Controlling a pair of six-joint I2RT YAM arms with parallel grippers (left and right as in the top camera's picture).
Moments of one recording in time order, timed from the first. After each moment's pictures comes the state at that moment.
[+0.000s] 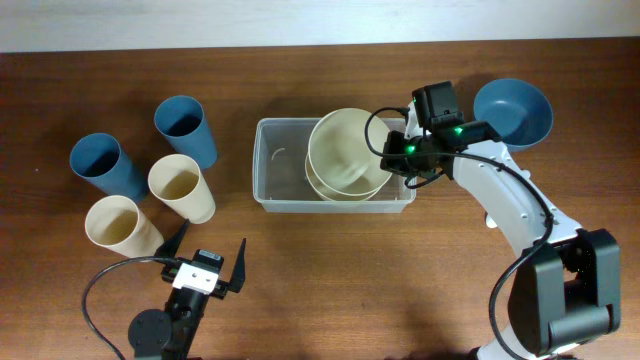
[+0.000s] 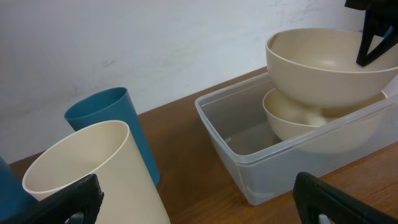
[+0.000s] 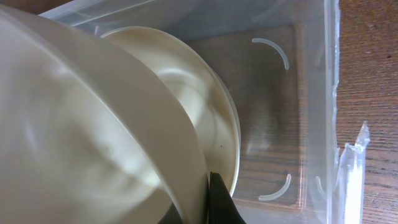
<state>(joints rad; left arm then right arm) 0.04 0.01 0.02 -0.06 0.32 0.27 0.22 1.77 1.32 -0.68 -0.30 0.47</state>
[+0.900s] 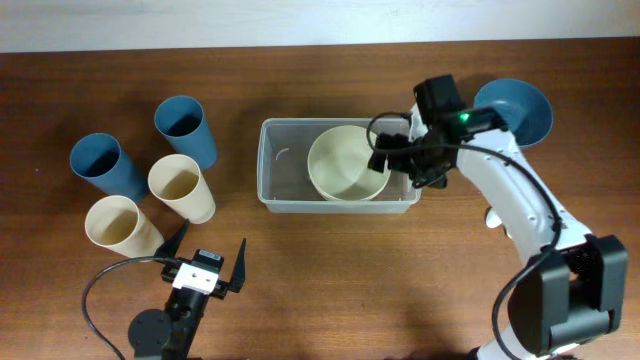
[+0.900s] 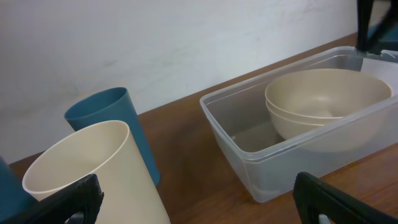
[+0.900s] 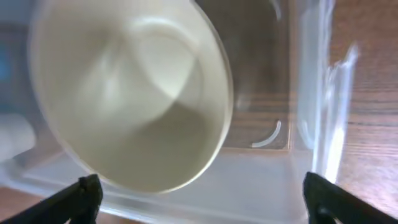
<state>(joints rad) 0.04 0.01 0.02 -0.06 0.32 0.27 0.22 1.77 1.48 -0.98 -0.28 0.44</state>
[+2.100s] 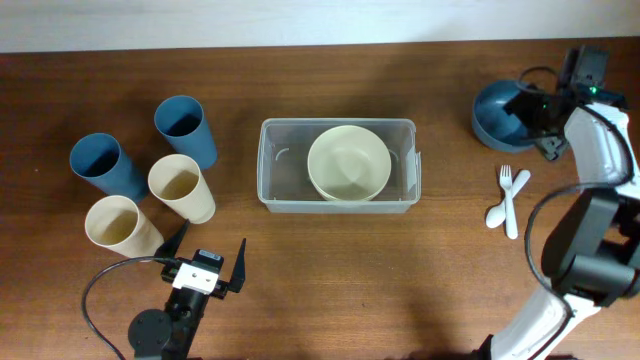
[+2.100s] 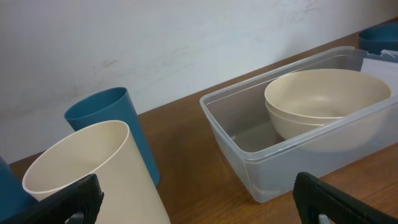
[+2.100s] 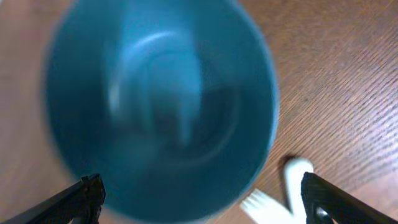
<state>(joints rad) 0.04 0.01 0.02 -0.06 0.32 0.27 -0.34 2.05 1.66 -0.76 -0.04 0.62</state>
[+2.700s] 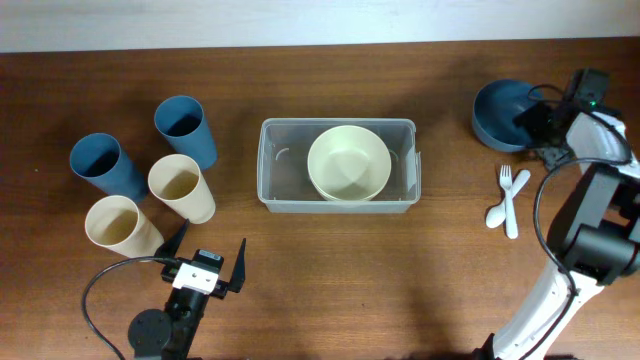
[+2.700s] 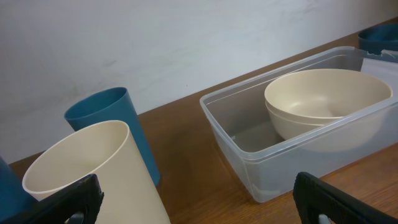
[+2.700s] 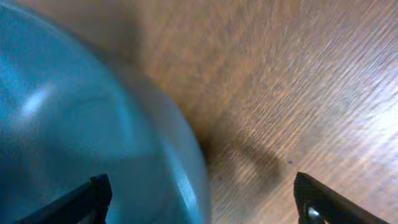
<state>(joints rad) 0.04 0.01 0.02 -0.06 0.32 0.27 -0.41 2.21 1.66 -0.64 -0.06 0.63</state>
